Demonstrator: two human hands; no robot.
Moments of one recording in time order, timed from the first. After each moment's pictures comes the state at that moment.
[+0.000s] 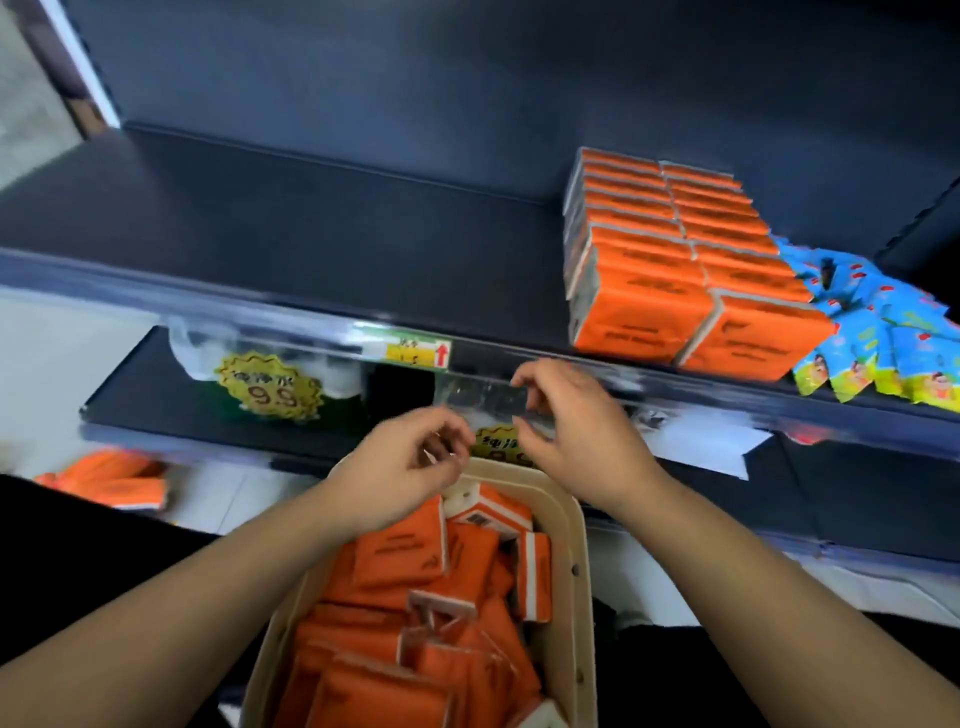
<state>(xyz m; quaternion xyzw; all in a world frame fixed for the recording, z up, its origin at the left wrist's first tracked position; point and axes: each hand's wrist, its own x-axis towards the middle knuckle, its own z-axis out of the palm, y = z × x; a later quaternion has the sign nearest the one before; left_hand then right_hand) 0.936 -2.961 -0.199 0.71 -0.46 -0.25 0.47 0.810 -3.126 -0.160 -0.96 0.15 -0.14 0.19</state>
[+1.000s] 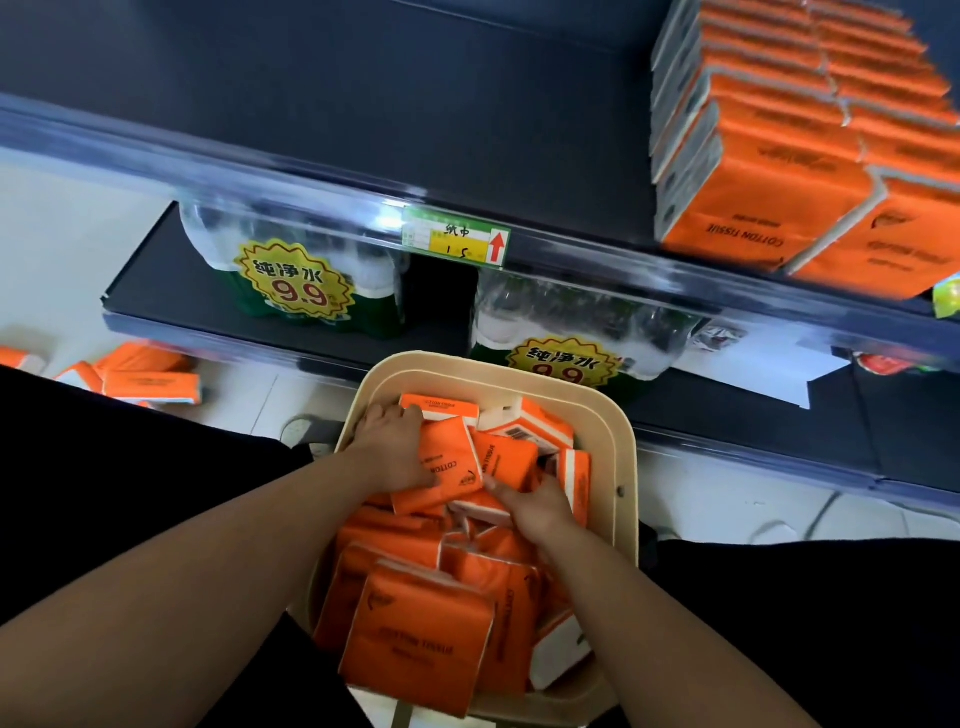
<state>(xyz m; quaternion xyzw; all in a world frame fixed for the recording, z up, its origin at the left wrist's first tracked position) 0.961 -2.930 -0.354 0.87 -0.37 -0.31 -0.02 0.789 -3.045 -0.390 -0.62 0.56 0.08 0.54</state>
